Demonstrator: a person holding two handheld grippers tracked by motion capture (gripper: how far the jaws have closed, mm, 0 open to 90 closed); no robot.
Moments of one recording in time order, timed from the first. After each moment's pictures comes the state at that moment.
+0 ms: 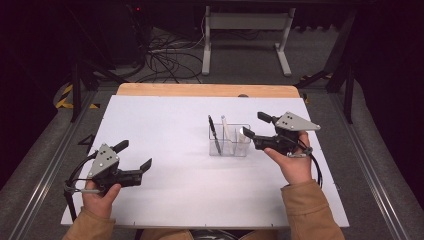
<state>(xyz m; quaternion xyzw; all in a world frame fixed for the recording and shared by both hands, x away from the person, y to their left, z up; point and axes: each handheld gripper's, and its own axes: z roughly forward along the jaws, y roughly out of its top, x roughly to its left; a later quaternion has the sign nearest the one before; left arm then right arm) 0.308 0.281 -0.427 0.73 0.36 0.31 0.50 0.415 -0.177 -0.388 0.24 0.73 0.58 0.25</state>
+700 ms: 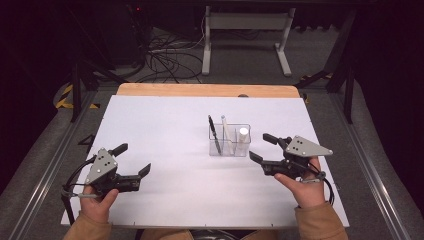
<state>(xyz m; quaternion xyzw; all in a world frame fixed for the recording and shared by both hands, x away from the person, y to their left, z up) 0.298 0.284 -0.430 0.73 0.34 0.31 0.50 0.366 -0.198 -0.415 0.22 0.74 0.59 0.23</state>
